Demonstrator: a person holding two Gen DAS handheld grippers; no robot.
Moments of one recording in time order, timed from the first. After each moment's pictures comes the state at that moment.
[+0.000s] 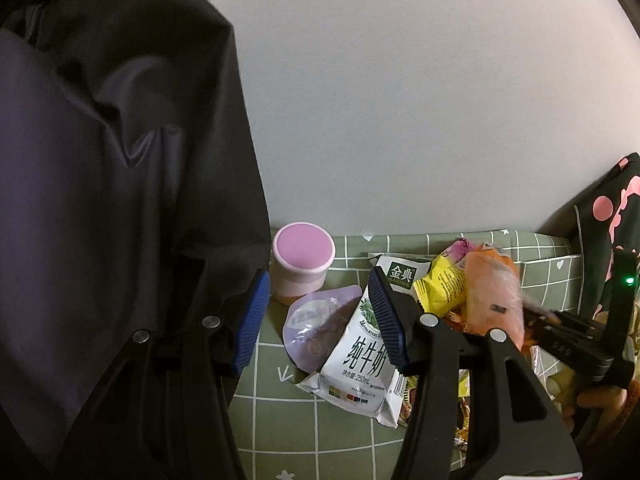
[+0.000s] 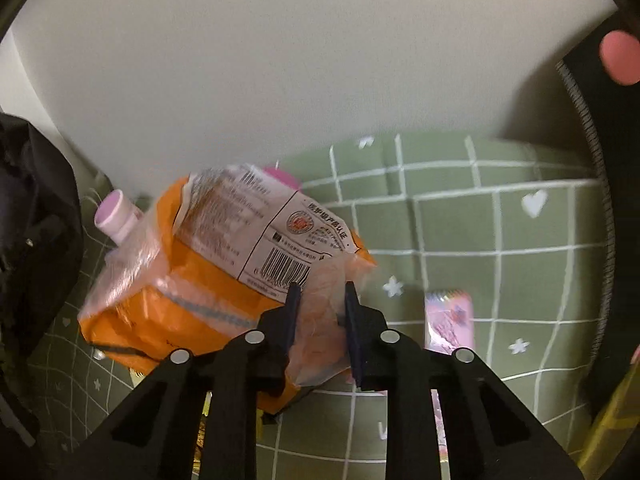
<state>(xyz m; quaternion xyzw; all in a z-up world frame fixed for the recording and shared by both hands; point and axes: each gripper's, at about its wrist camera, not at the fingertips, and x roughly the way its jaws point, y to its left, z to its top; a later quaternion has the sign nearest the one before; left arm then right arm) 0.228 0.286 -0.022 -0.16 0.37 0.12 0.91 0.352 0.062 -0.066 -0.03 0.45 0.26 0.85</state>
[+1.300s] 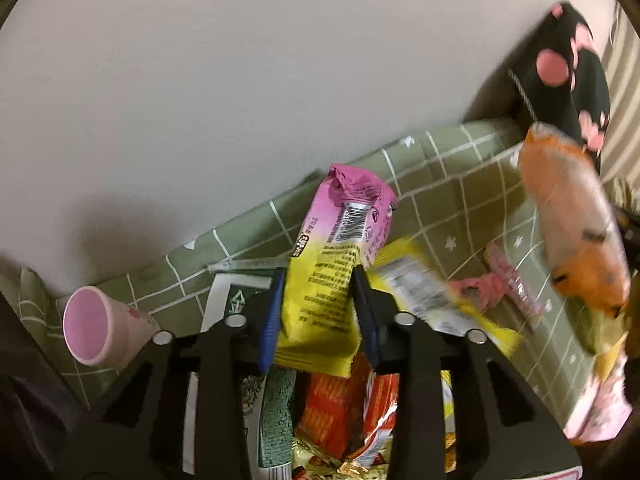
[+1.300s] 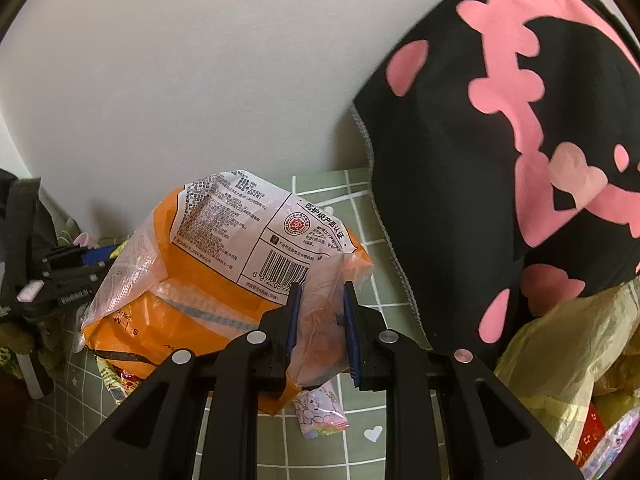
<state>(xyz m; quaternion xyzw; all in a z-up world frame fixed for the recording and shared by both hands) 0.334 0.189 -0.053 -0.02 0.46 -0.09 0.88 0.350 -0.032 -0.031 -0.02 0.42 0.17 0.89</state>
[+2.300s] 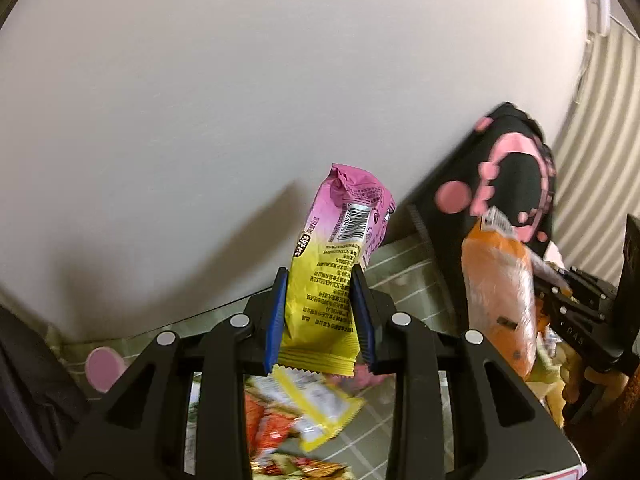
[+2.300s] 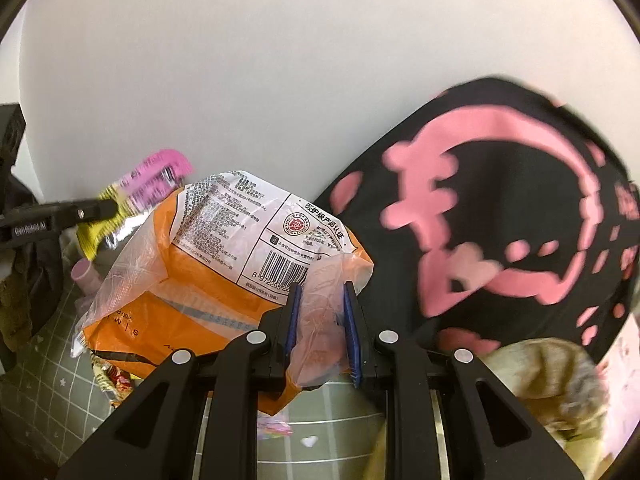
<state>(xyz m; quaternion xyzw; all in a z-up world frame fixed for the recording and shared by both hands) 0.310 0.150 0.077 -0.07 0.35 -0.13 0.93 0.281 -0.072 0.042 -0.06 0.30 0.13 0.94</state>
